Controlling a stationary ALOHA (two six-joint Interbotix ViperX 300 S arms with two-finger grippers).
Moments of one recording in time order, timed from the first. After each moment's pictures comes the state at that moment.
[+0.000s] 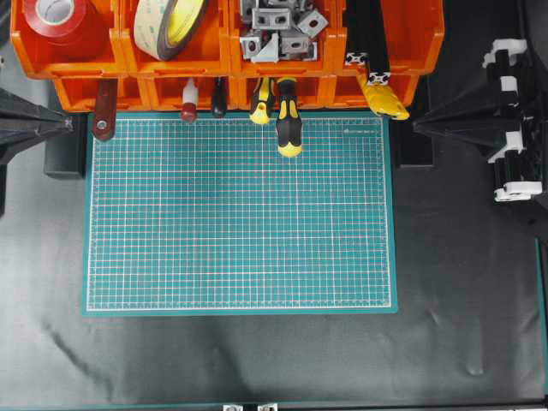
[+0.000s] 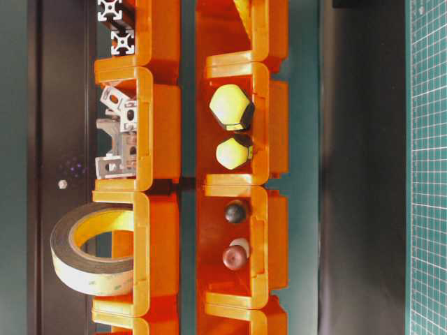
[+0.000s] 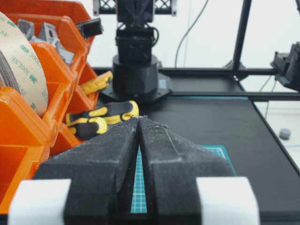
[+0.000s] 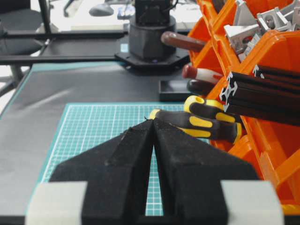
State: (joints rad) left arm 0.00 -0.97 1.17 0.00 -0.29 0.00; right arm 0.00 -0.96 1.17 0.00 -0.10 0.00
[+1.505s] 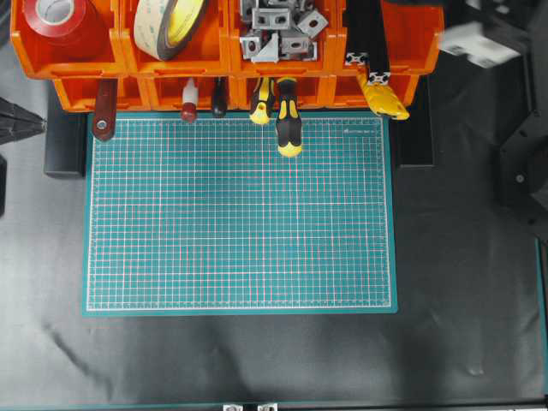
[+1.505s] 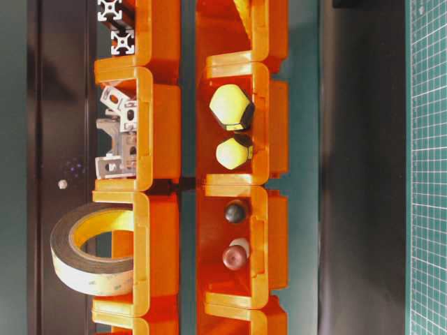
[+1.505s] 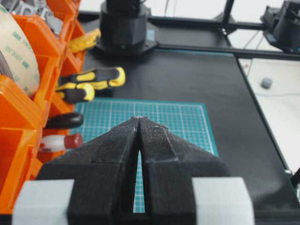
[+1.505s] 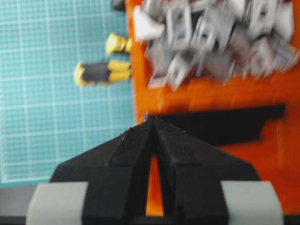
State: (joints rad) left arm -0.03 -1.05 0.97 0.04 0.21 -0.12; right arm -0.23 -0.22 -0.22 0.03 1.47 -0.19
